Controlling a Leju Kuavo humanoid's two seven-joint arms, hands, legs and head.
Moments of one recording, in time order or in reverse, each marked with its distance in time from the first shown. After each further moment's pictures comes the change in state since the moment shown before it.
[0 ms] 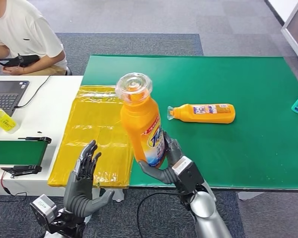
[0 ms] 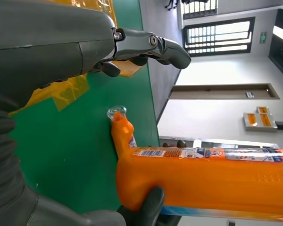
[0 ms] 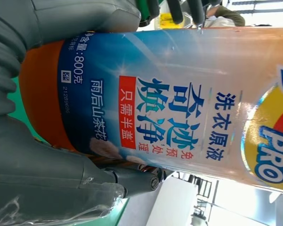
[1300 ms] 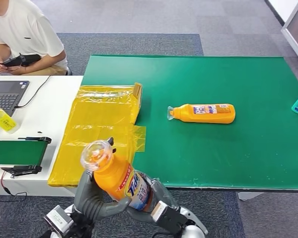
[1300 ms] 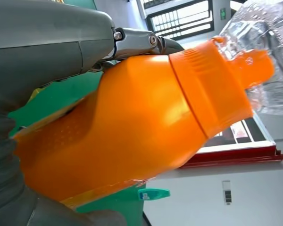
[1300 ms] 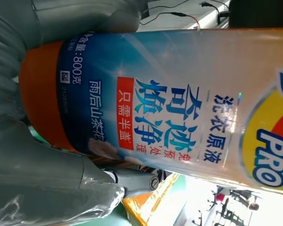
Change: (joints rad) left arm -0.058 0.113 -0.225 -0.050 -0.085 0.119 -0.020; right arm 0.166 -0.078 0.170 0.084 0.130 -0.053 -0.083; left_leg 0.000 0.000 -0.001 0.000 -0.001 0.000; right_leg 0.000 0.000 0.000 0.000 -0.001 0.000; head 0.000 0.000
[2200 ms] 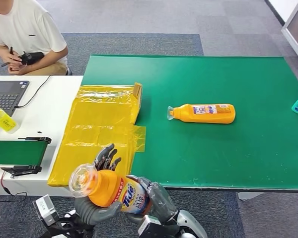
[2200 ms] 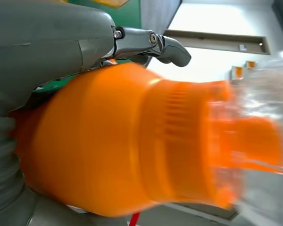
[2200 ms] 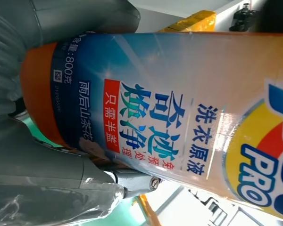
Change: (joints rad) left arm 0.027 0.037 -0.021 0.047 0.348 -0.130 0.068; right arm -0.002 -0.037 0.077 0.009 0.217 -0.195 0.026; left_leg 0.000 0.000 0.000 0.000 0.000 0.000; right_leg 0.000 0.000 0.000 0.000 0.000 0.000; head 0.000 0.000
